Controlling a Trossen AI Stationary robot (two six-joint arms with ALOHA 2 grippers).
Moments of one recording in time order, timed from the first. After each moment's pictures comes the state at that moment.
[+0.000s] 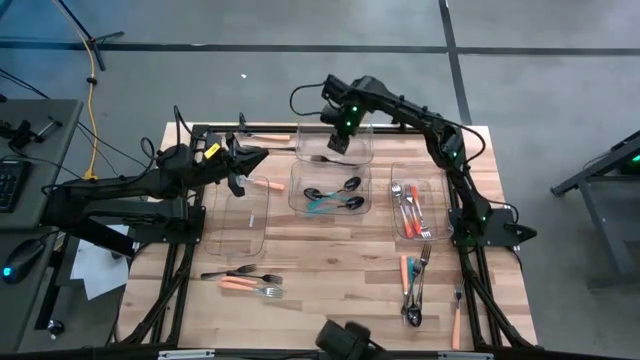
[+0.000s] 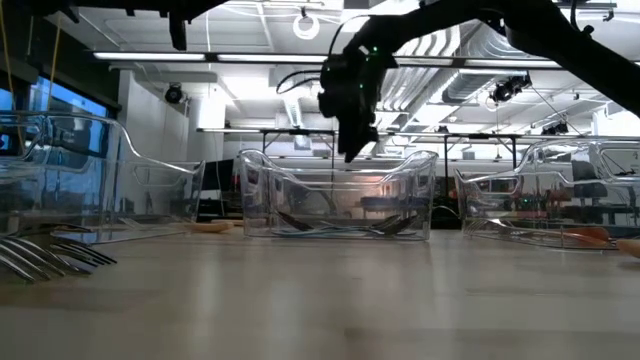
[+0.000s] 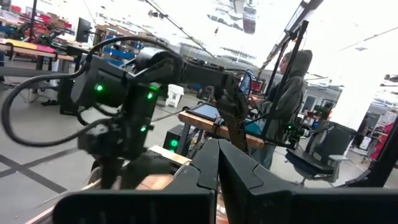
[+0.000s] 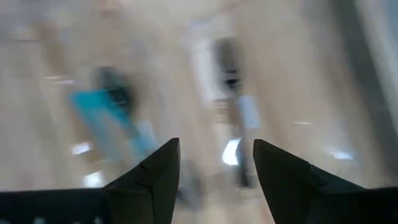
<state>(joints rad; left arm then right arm) 0.22 0.71 0.53 0.37 -0.09 -0.29 -0.58 2.25 2.25 -1.34 -0.29 -0.19</state>
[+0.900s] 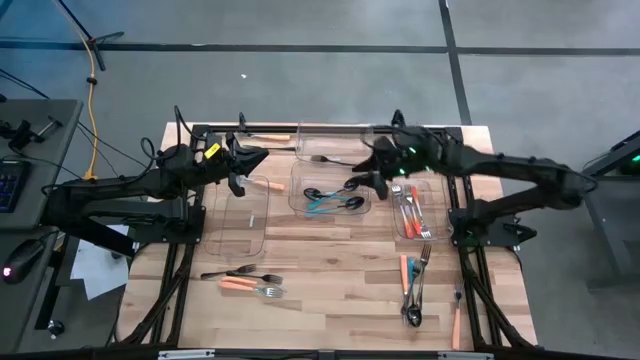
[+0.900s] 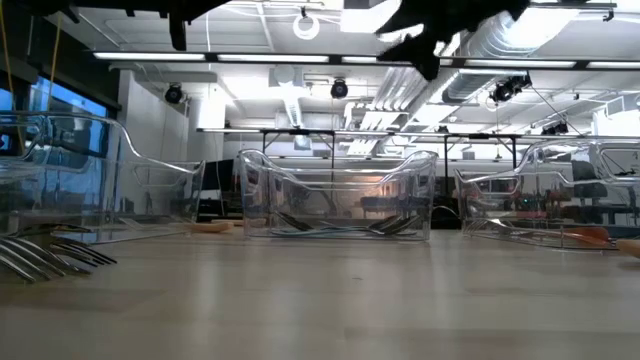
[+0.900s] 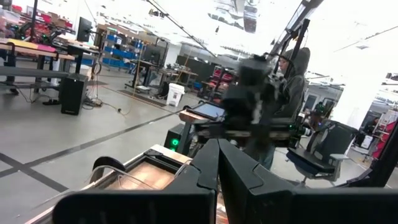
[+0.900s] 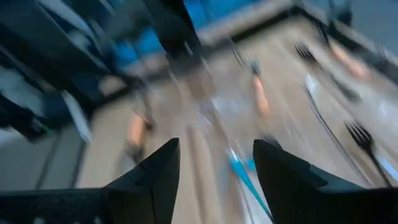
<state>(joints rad) 0.22 0.71 0.53 0.36 -0.09 -0.28 -0.27 1.19 0.98 -0.20 -0.28 0.30</state>
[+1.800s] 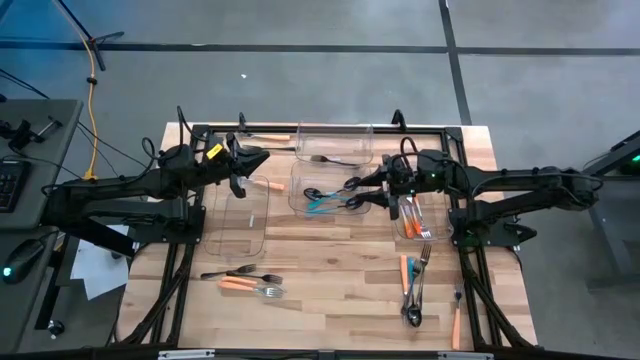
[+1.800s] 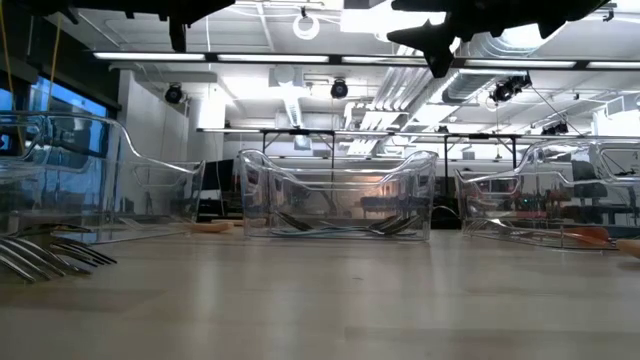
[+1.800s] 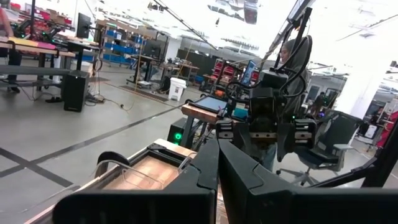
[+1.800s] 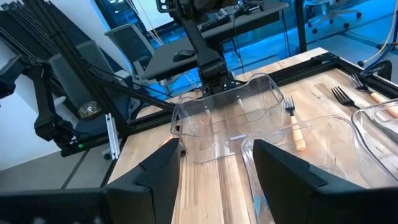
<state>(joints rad) 0.22 0.72 0.53 0.33 -0.08 -0.26 -0.14 1.05 0.69 0.20 -0.22 0.31</state>
